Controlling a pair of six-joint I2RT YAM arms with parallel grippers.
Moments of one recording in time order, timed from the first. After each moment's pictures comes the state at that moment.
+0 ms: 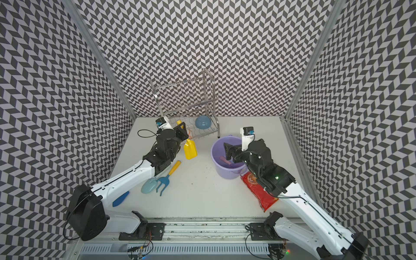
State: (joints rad) left arm -0.60 1.37 1.00 0.26 -0.48 -0.75; right arm 0.64 0.92 0.96 -0.33 0.17 0.33
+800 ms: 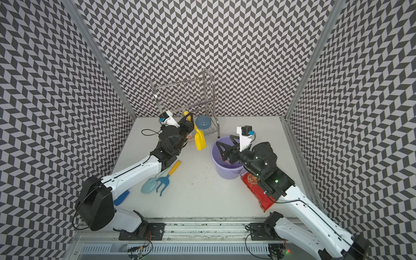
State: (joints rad) left arm -0.63 1.48 1.08 0.49 -0.40 -0.93; right arm 0.64 0.89 0.88 -0.03 -0.12 0.35
